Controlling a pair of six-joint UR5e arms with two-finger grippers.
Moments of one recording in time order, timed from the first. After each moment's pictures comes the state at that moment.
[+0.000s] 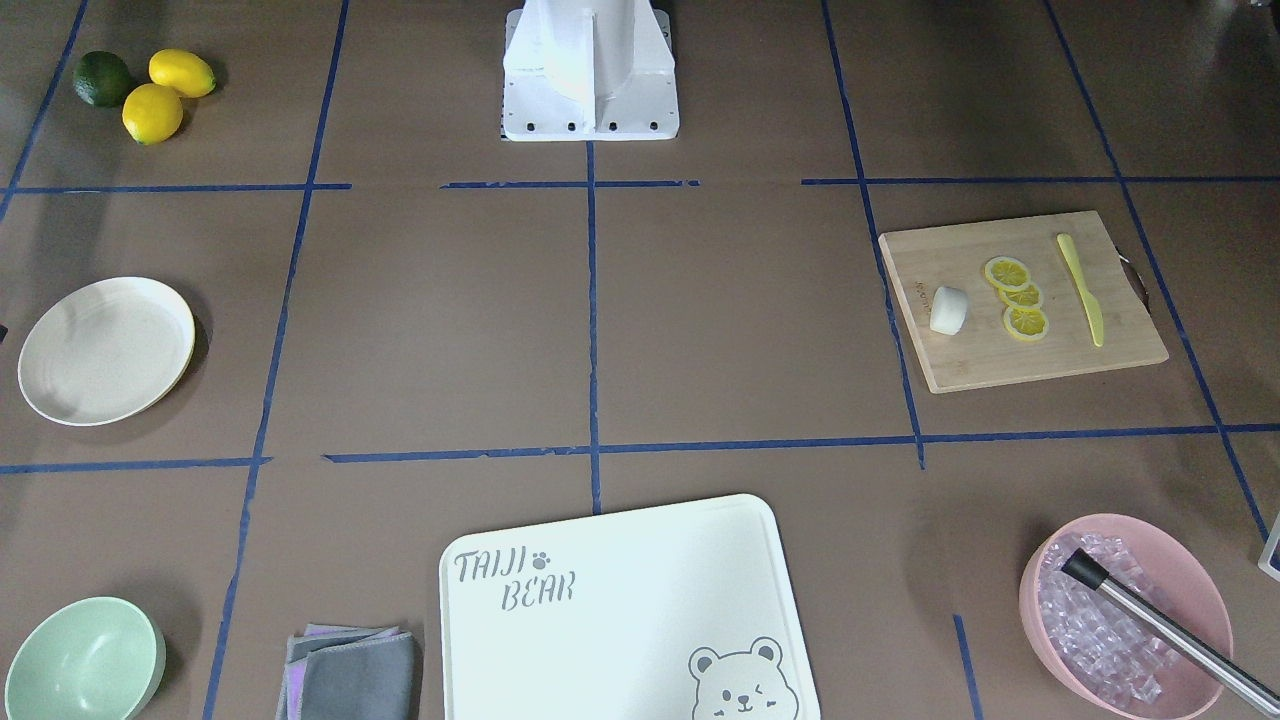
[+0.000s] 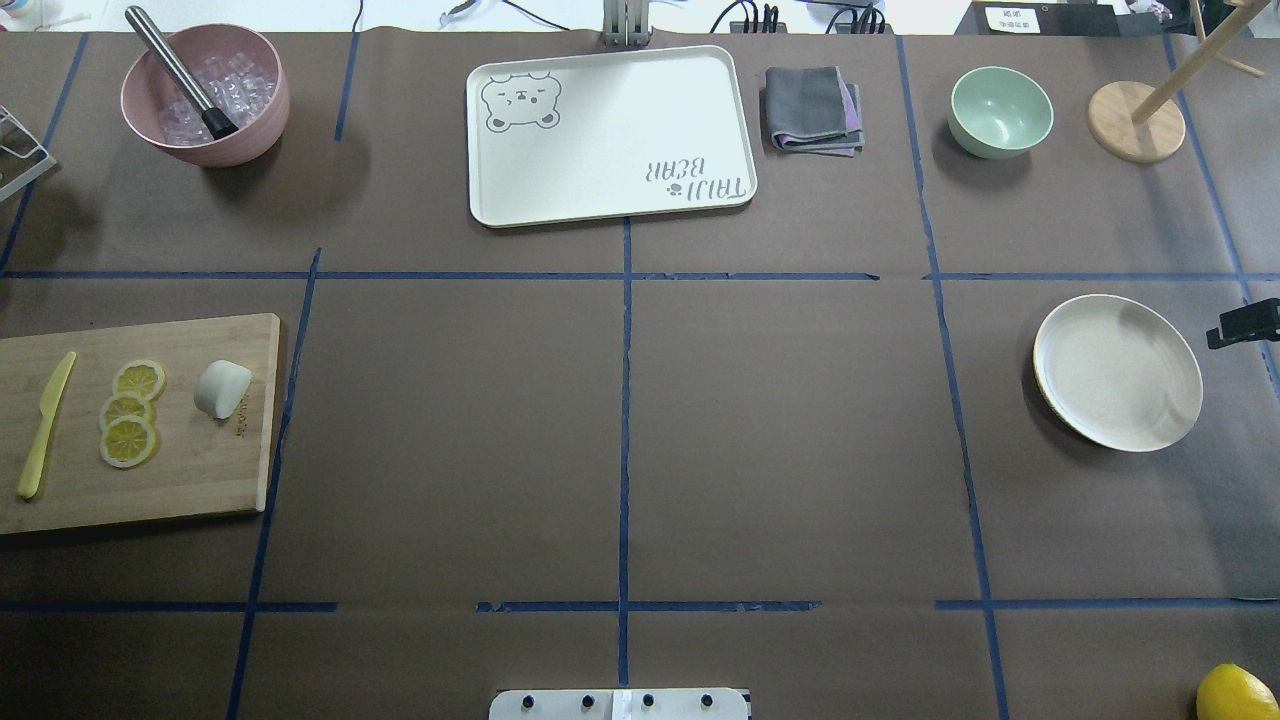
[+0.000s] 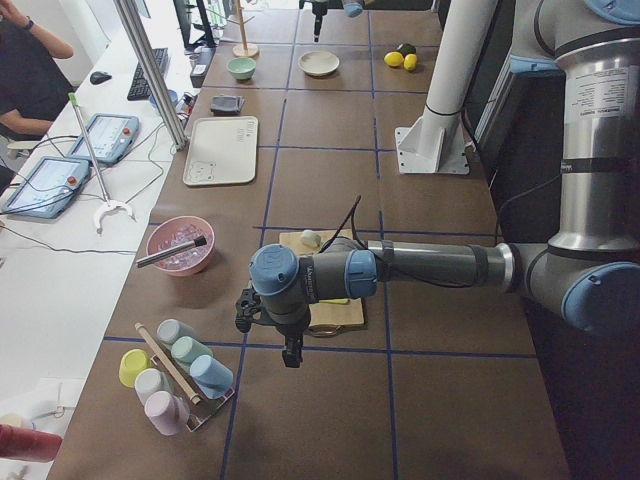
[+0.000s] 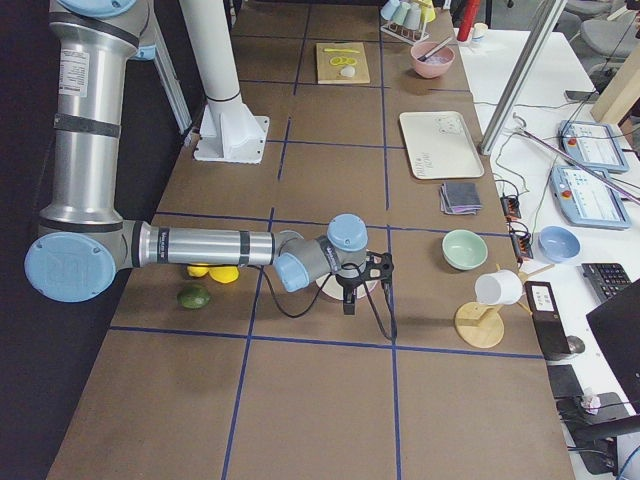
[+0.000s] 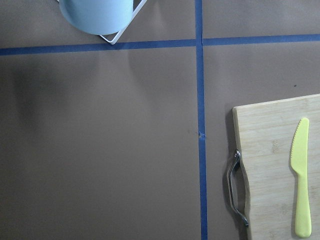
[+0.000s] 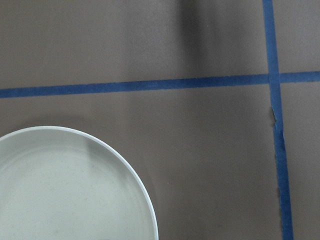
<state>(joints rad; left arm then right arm) -1.58 -1.49 -1.68 -1.43 -2.35 0.13 1.18 -1.70 1.55 -0.89 2.24 0.69</state>
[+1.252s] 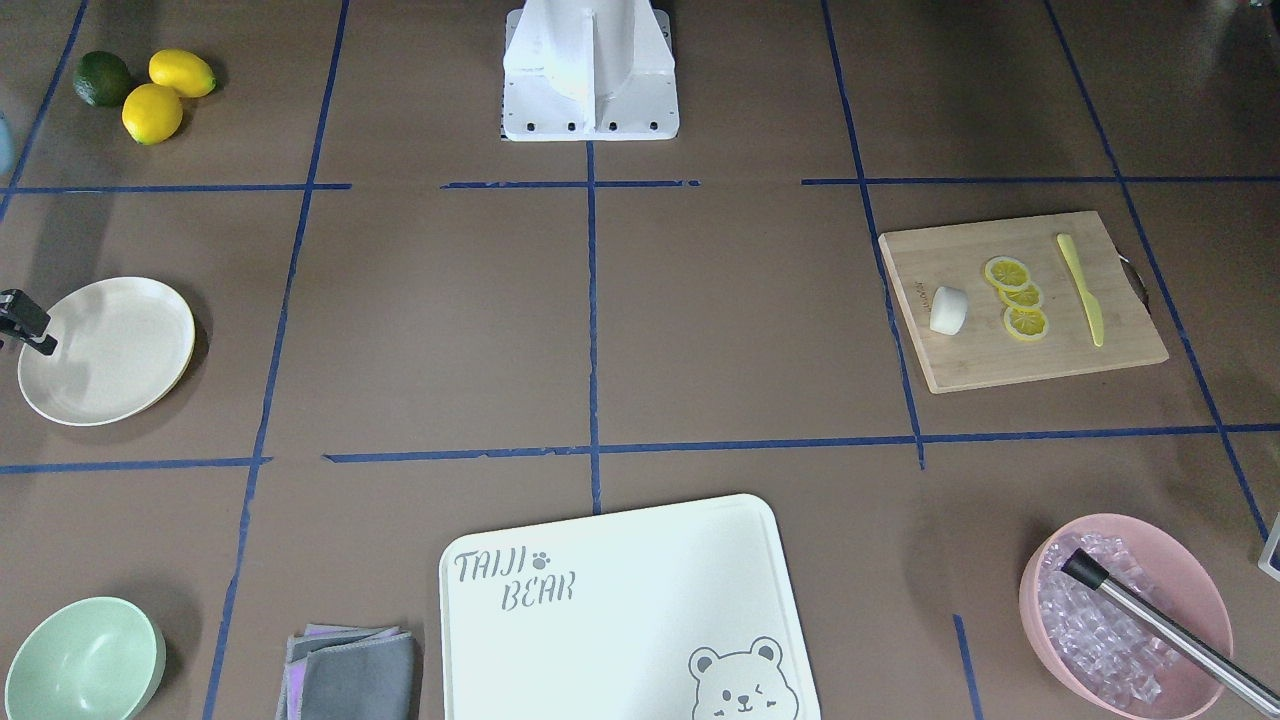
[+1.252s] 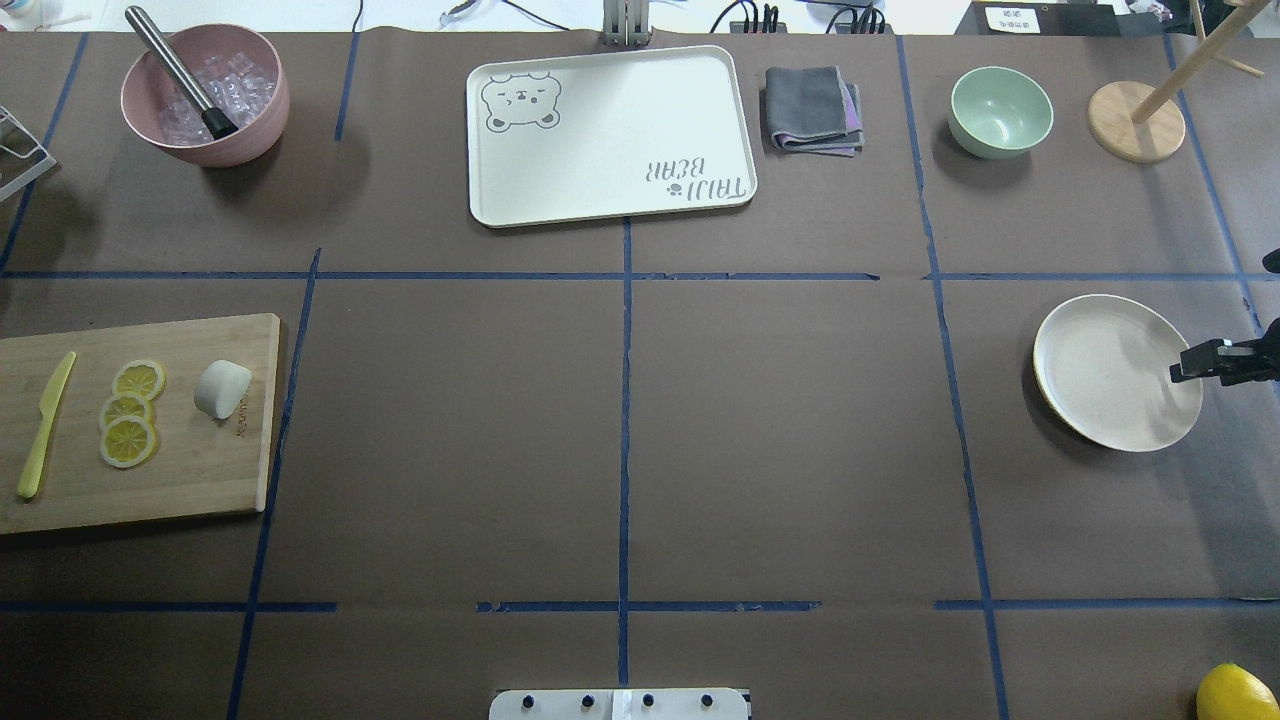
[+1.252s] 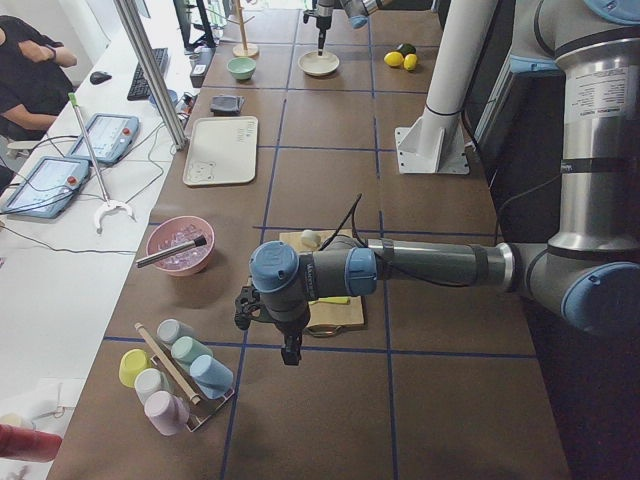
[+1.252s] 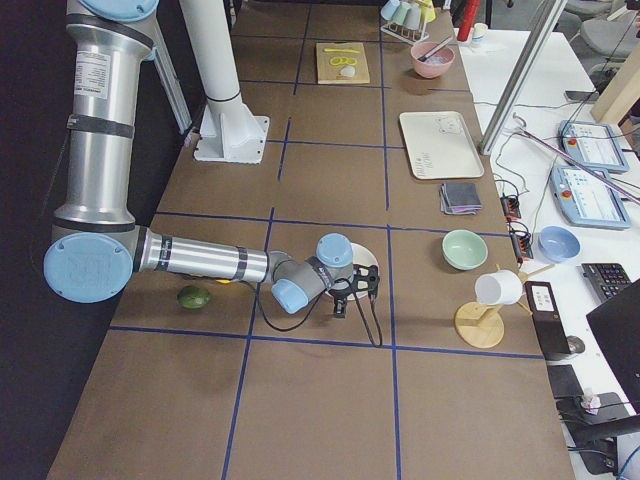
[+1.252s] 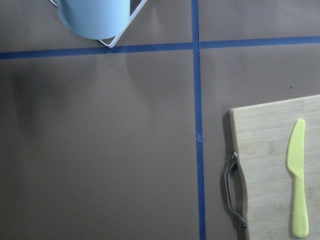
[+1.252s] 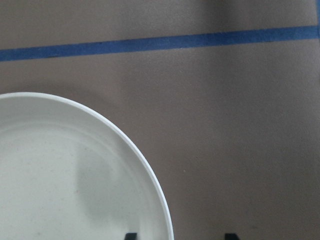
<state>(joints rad) -1.58 -1.49 -1.69 -1.43 -2.35 0.13 1.09 -1.70 1.47 -0.75 2.21 0.79</state>
